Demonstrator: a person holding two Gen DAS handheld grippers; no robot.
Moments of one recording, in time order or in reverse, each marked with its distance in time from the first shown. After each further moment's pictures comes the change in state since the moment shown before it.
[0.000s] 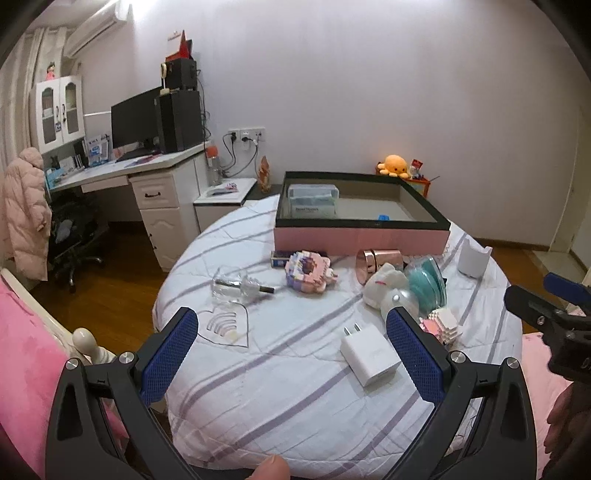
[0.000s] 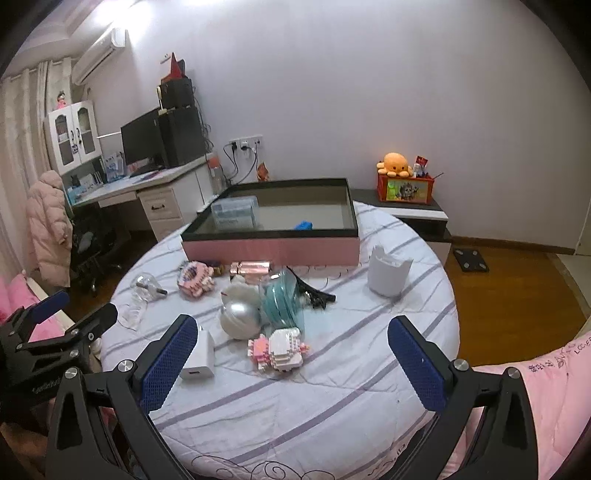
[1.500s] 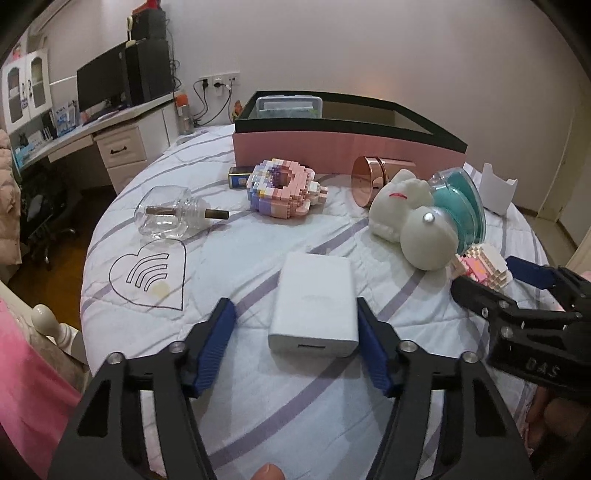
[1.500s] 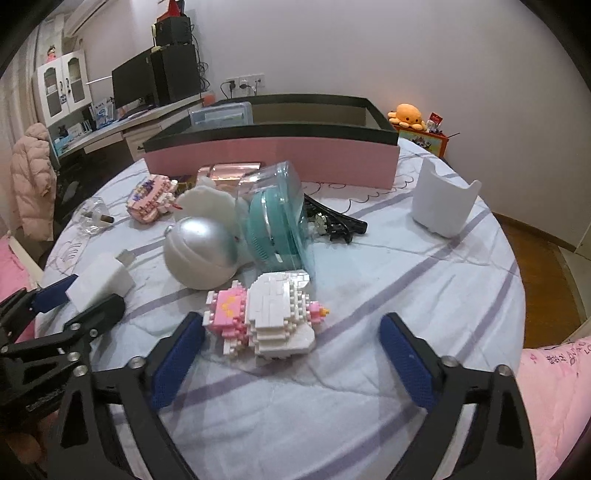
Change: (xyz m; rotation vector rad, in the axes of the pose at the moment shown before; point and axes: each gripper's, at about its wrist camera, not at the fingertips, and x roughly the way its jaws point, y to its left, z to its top) left arm 0.093 -0.011 -0.038 0.034 0.196 -0.083; right arm 0.107 0.009 -0.040 -0.054 0.193 -0.026
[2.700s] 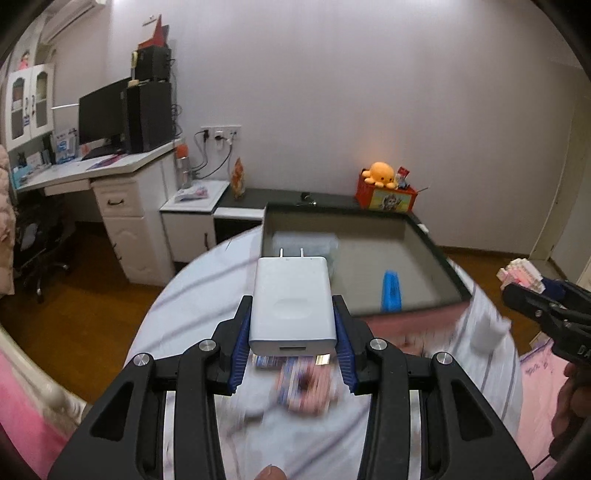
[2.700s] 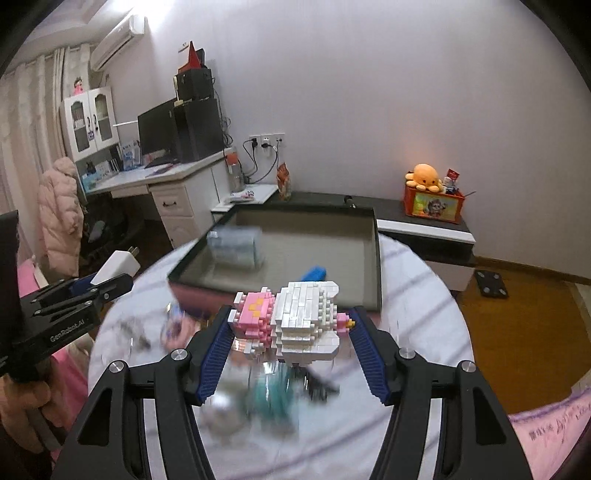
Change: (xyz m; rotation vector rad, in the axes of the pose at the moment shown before) left arm -0.015 0.034 0.158 -0.033 -0.169 -0.054; right arm -0.050 -0.032 0.142 -0.032 -0.176 0.112
